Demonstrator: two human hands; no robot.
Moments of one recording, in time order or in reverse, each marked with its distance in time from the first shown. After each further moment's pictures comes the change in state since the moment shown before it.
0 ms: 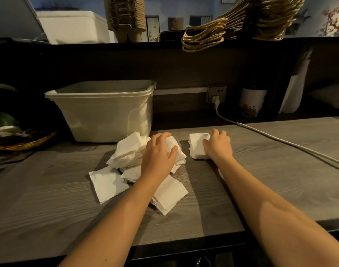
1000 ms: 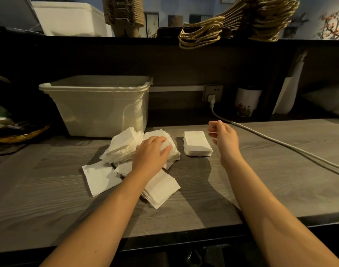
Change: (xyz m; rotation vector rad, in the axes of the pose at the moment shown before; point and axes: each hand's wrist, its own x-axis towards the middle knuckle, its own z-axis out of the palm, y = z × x) left_hand 0.000 -0.005 -0.002 0.133 -0.137 0.000; right_hand -0.037 0.005 -0.043 0.949 0.079 0.000
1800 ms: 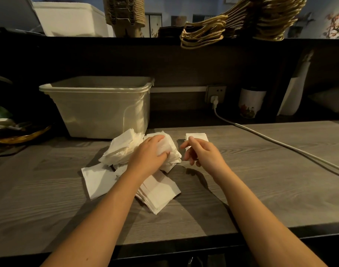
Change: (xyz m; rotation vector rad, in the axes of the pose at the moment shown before) left_hand 0.004 -0.006 -0.010 -0.093 -0.039 -0.045; right_hand -0.036 0.005 0.015 -0.212 -0.510 -0.109
